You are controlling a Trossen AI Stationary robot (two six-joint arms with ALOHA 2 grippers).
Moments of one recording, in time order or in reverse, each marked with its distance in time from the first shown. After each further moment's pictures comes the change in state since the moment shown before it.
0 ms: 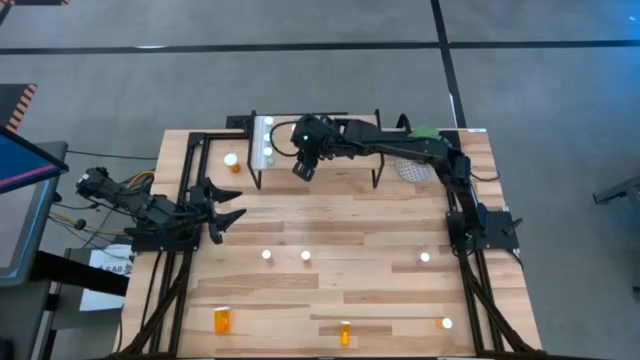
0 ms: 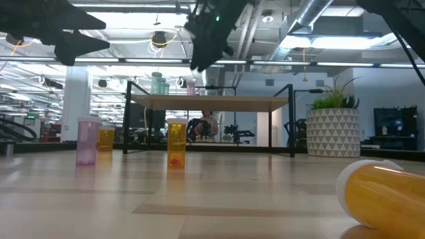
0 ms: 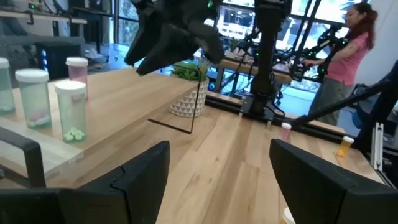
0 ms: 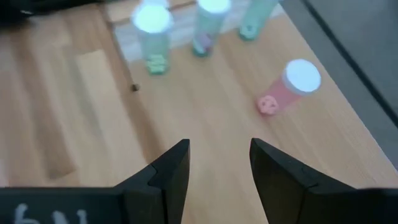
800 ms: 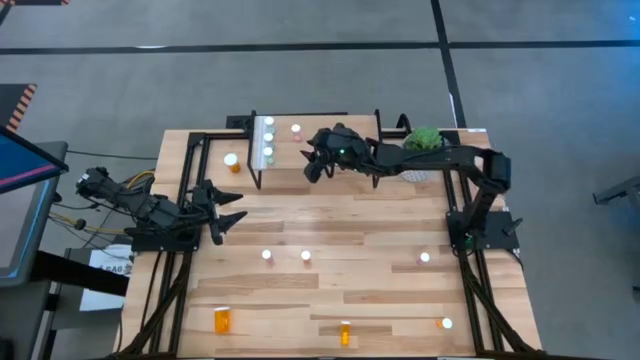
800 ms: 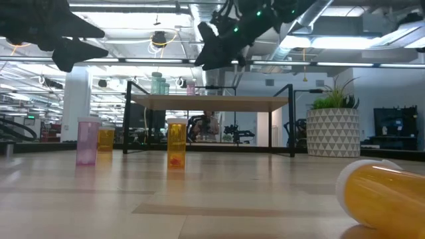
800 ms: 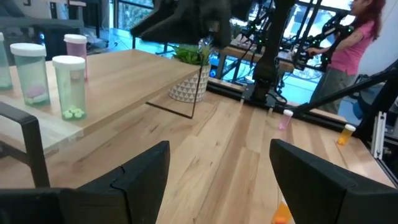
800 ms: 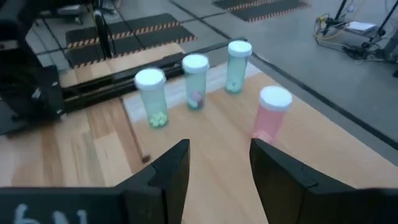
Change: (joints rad) left arm 0.000 0.000 0.000 -0.077 0.010 -0.071; right arm -0.005 -0.302 -0.728 0.873 0.020 0.050
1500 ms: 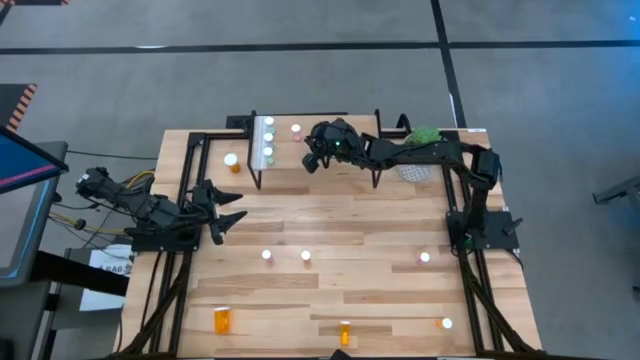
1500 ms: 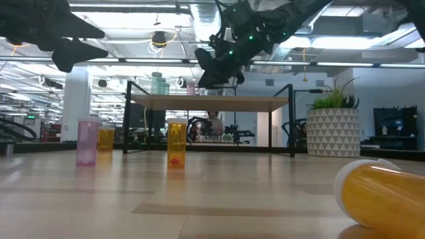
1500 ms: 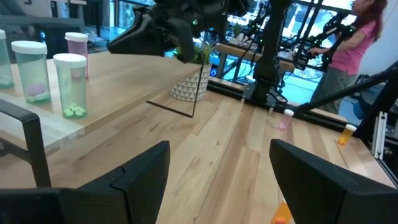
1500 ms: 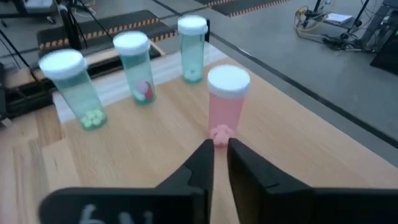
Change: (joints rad) left arm 0.000 0.000 0.000 -0.006 -0.001 -0.008; right arm -0.088 0.089 -0.002 0.096 -0.006 -0.006
